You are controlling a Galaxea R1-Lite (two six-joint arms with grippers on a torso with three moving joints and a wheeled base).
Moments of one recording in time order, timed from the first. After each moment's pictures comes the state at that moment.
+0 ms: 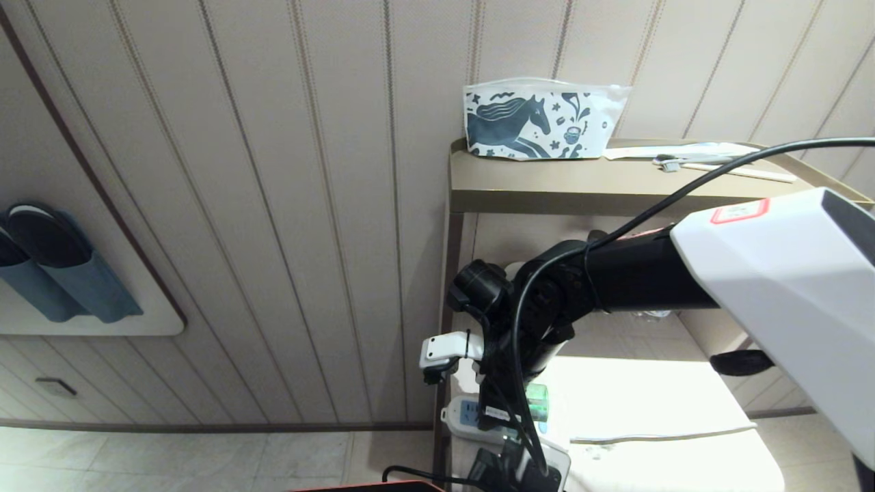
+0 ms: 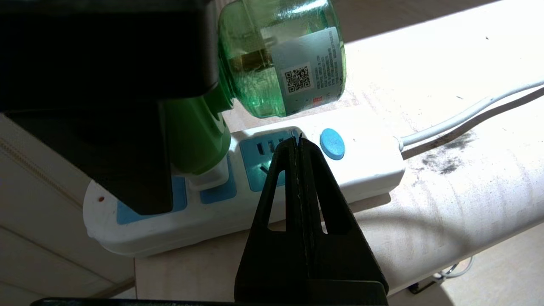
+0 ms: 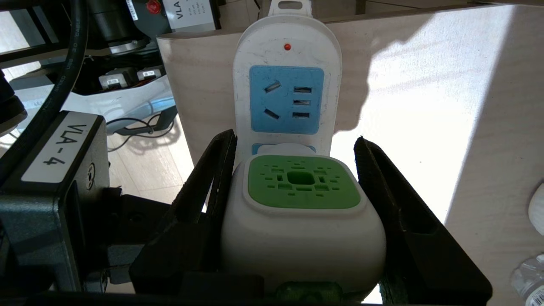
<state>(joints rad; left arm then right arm) -1.30 2.59 -0.96 -1.52 0.79 0.01 0.70 2.17 -1.64 0.69 0.02 -0.69</state>
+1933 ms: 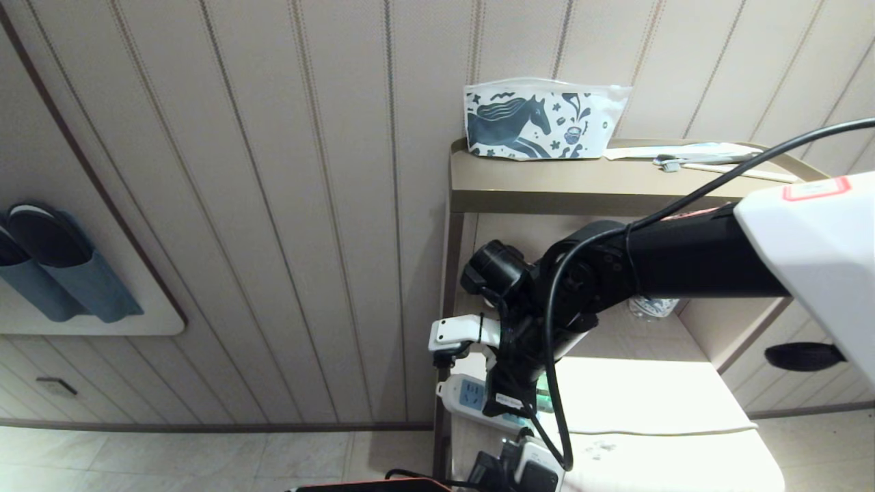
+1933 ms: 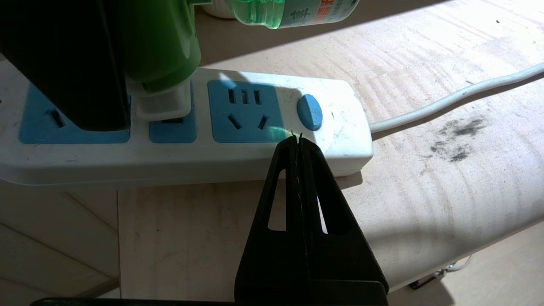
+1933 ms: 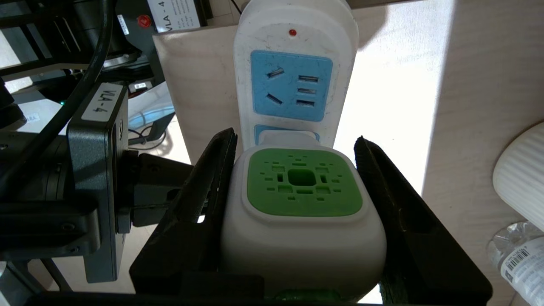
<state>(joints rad) -1.30 2.65 -0.97 -1.52 0.79 0.01 0.69 2.08 -1.61 0.69 0.02 -0.69</state>
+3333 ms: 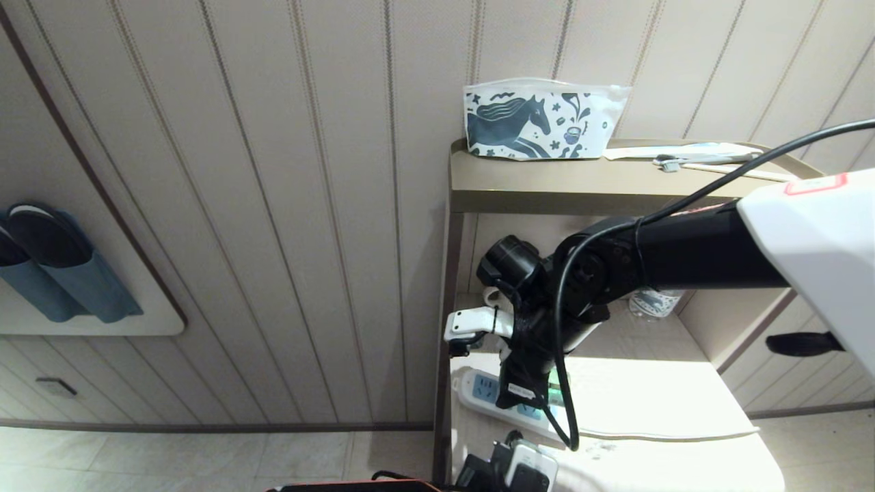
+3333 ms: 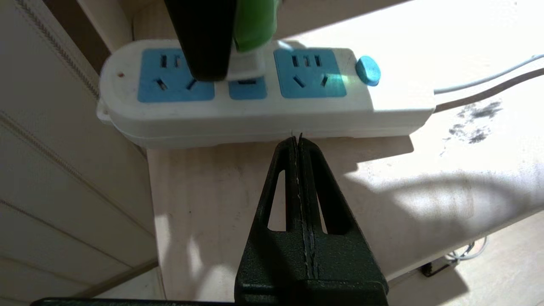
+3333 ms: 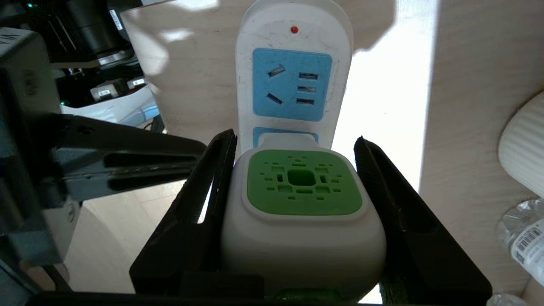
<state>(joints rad) -1.30 2.57 -0.89 -1.52 0.81 0.00 0.62 2.09 -1.60 0.68 0.02 -0.69</state>
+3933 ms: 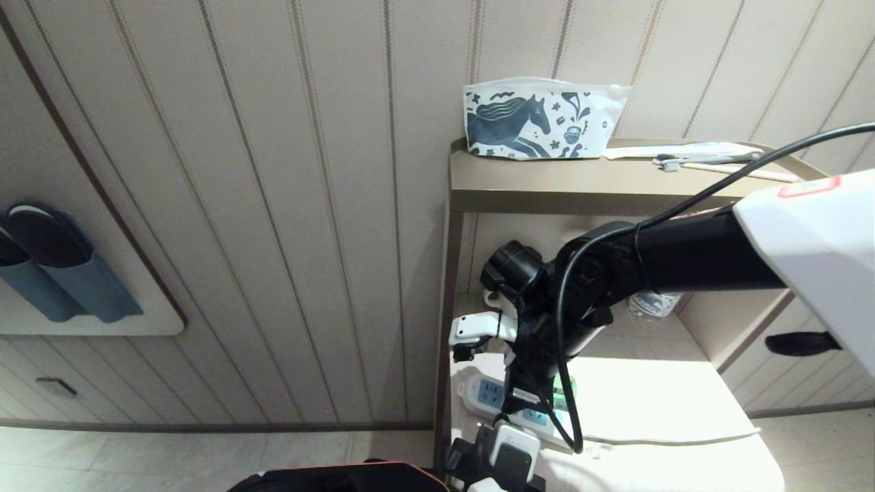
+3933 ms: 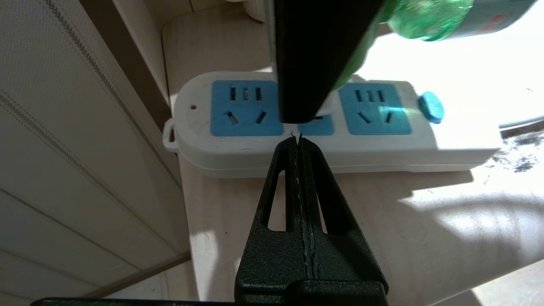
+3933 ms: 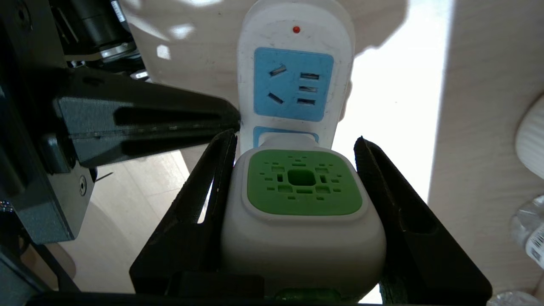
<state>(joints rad) -1.22 2.56 -0.88 -1.52 0.80 -0.01 0.62 2.09 -1.57 0.68 0.02 -0.69</state>
